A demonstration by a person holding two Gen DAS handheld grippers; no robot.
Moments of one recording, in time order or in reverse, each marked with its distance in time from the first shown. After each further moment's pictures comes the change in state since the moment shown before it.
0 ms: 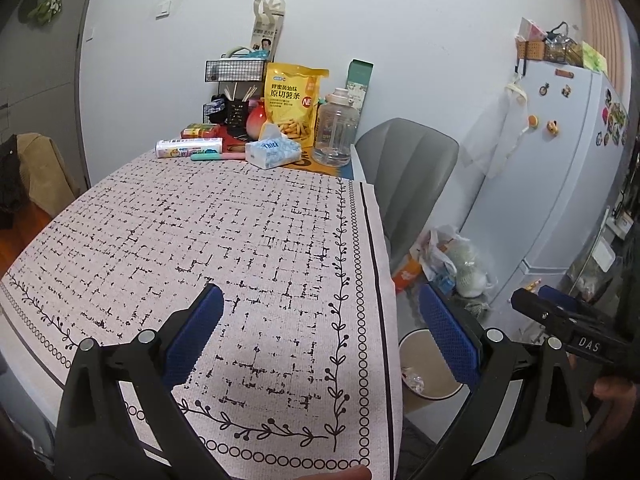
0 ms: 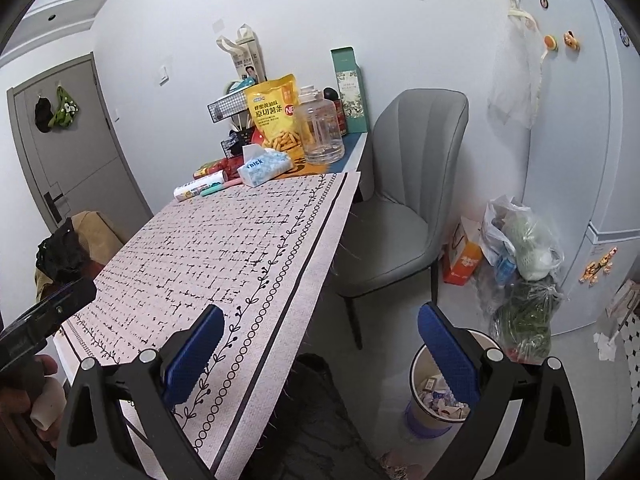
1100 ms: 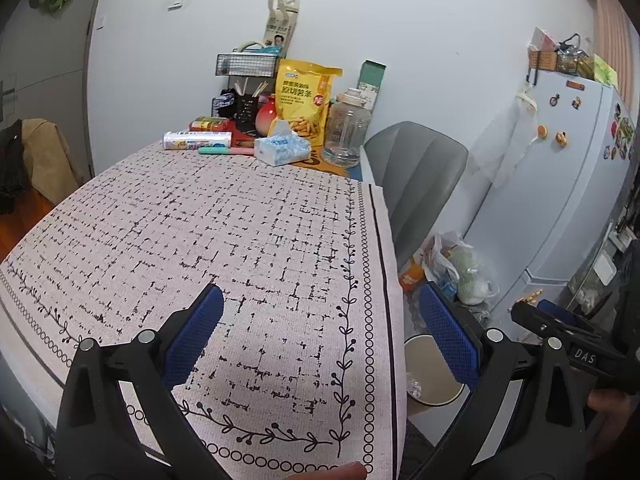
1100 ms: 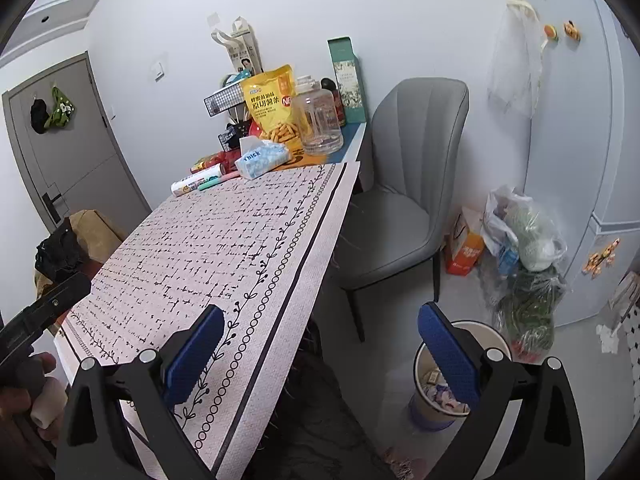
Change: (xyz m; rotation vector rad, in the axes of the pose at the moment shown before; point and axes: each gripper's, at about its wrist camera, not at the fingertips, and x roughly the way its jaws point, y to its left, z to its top) left arm 0.006 0.005 0.001 -0.035 0.002 0.014; right arm 0.013 0.002 -0.002 0.016 0.029 -0.001
